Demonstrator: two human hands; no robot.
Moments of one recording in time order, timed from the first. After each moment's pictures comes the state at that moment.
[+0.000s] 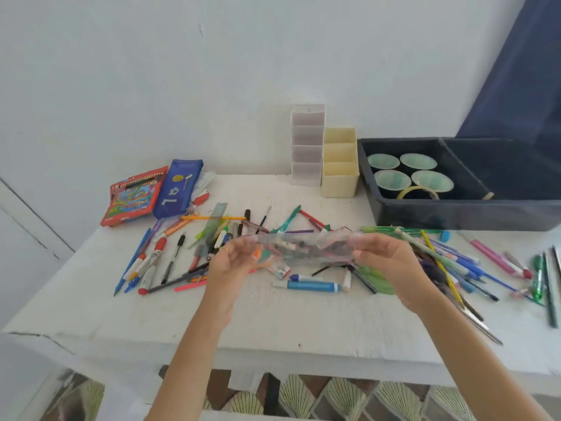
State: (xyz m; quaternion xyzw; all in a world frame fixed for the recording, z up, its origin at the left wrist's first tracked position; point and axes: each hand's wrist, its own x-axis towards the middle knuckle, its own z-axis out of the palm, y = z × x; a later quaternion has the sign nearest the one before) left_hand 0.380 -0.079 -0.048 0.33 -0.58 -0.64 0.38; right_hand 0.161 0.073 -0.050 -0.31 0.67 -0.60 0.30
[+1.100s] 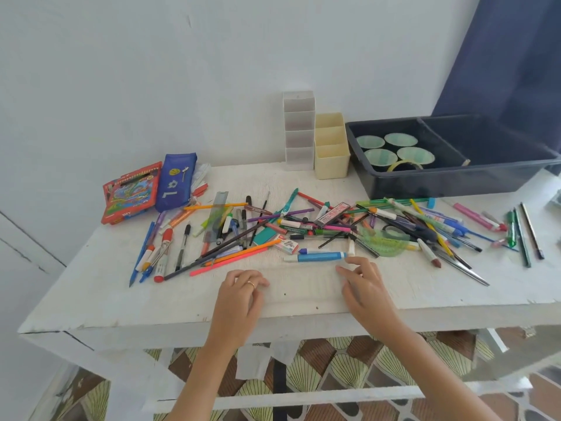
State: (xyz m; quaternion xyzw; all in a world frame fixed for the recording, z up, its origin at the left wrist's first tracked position) left_hand 0.450 -0.073 -0.129 0.26 -0.91 -0.20 0.26; right_hand 0.257 0.103 -0.134 -0.49 0.81 -0.32 -0.02
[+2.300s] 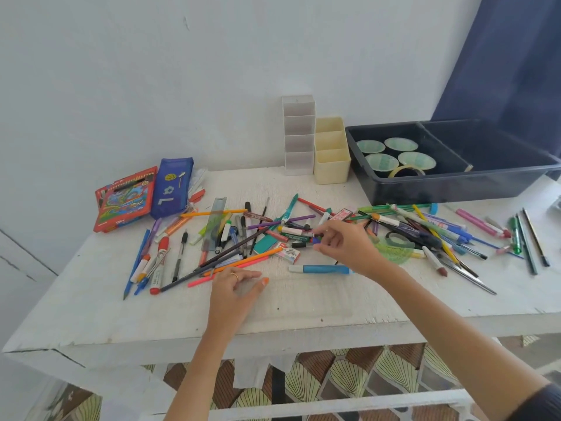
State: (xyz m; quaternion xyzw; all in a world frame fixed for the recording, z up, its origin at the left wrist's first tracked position) left_hand 0.430 -0.104 -0.125 0.37 -0.78 -0.41 0.28; right_hand 0.212 0.023 -0.064 -0.46 0.78 -0.39 0.15
